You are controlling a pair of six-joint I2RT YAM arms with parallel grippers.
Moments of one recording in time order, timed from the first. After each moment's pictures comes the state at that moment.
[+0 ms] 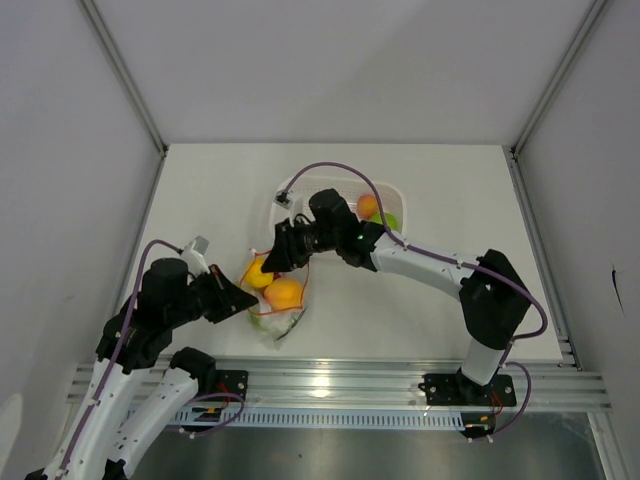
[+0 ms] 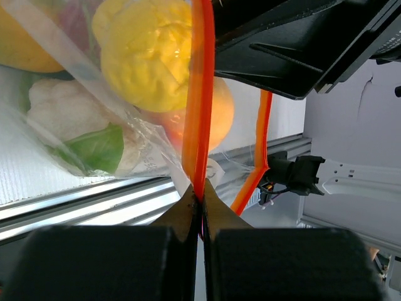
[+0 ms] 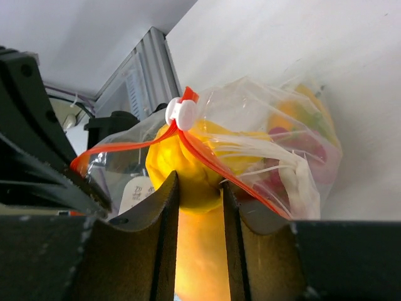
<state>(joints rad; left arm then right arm) -0.37 0.49 0.81 -0.95 0.32 -0.84 0.91 1.75 1.33 0.01 -0.60 0.50</state>
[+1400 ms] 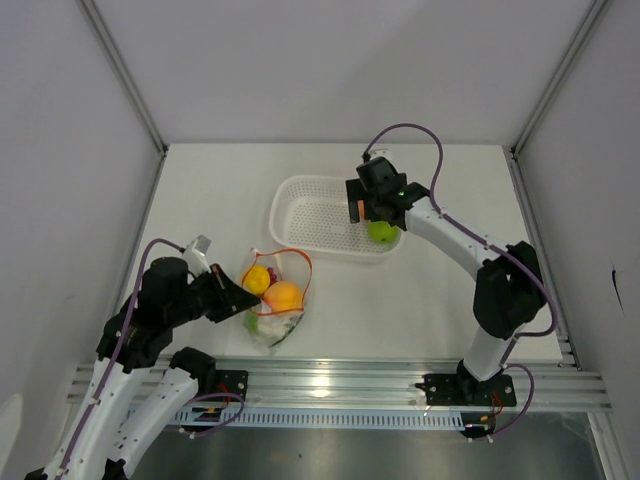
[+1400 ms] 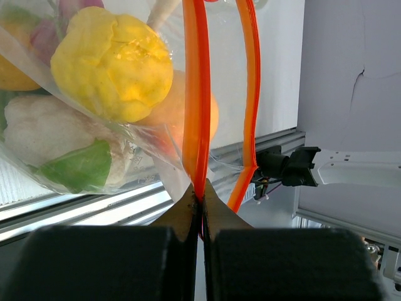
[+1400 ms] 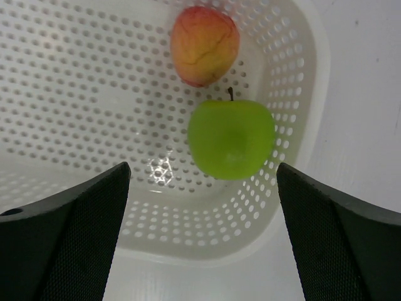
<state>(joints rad) -0.37 0.49 0.81 -0.94 0.35 -0.84 0.60 1.73 1.47 -0.54 0.33 0.31</state>
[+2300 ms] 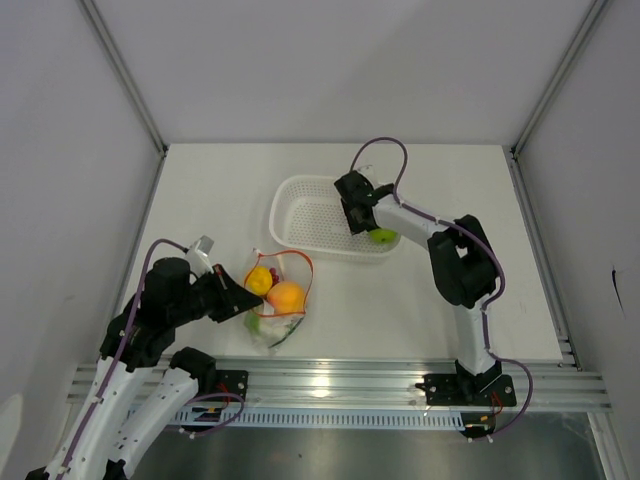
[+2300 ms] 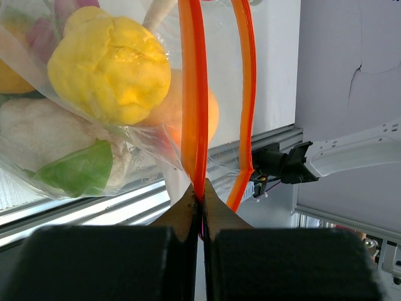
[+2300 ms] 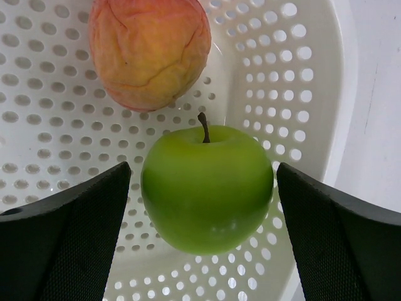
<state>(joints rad) -0.37 0.49 0.78 -0.90 0.37 -0.84 0.62 2.07 1.60 -0.60 0.59 0.25</state>
